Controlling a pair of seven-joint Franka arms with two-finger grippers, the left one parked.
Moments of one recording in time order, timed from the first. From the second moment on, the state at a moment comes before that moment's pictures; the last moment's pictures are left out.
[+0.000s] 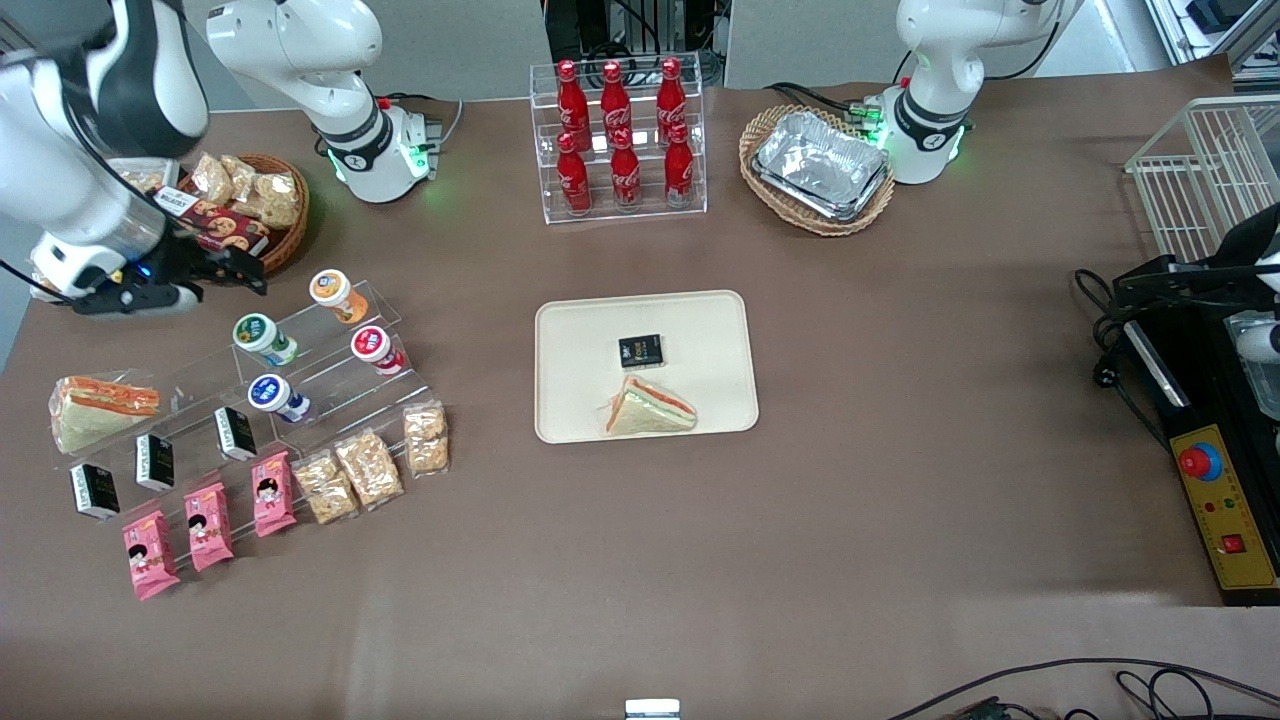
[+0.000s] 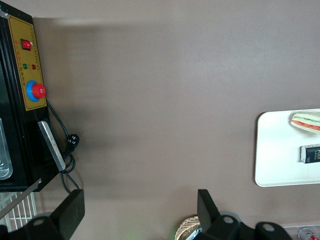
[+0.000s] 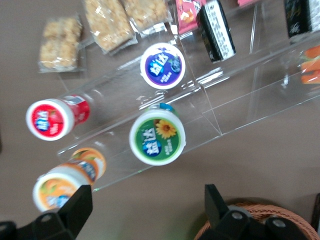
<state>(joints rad) 0.01 -0.33 -0.13 -2.38 -0.01 1.97 -0.14</state>
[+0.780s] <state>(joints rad) 0.01 -0.20 -0.15 -2.42 0.02 2.11 -0.14</state>
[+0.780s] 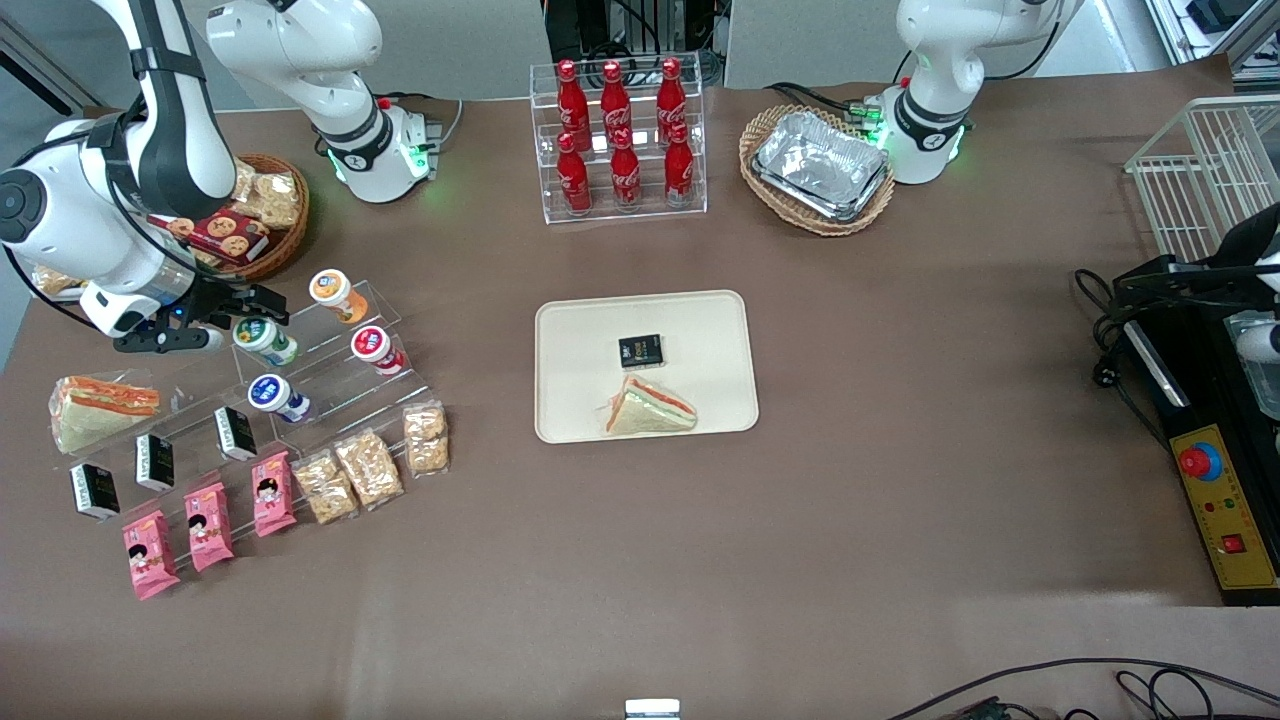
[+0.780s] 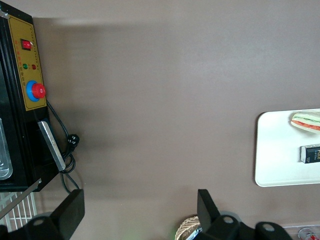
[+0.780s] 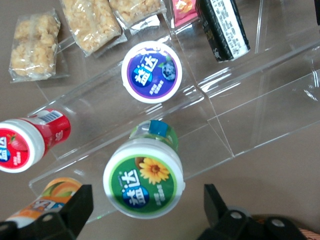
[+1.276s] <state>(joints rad) 0.01 -0.18 -0.15 -2.42 0.02 2.16 -0.14</state>
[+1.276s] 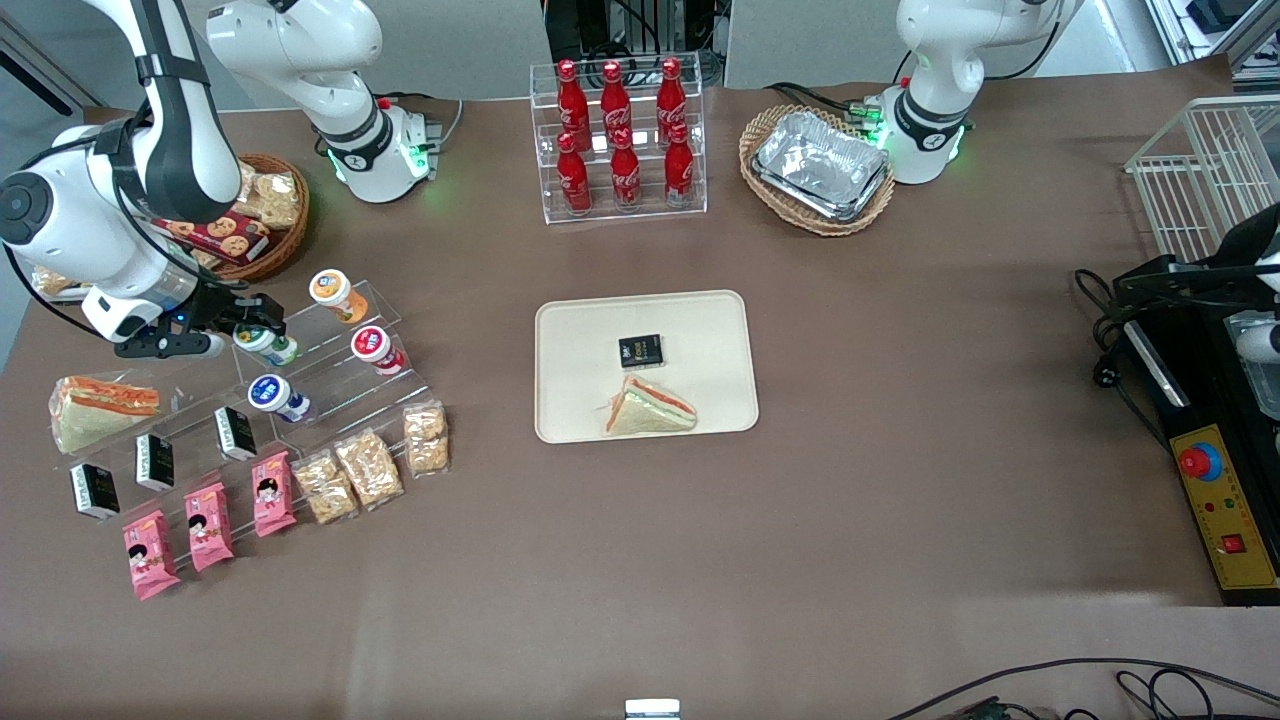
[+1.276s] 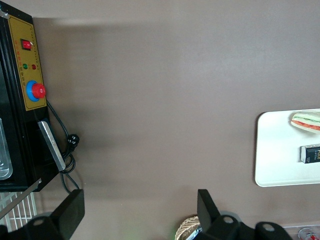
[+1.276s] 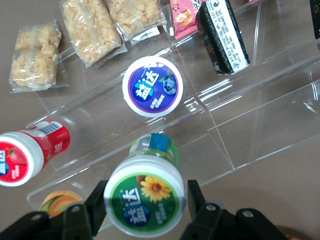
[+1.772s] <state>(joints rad) 0.01 -0.18 -0.15 -2.33 0.02 2.10 -0.13</state>
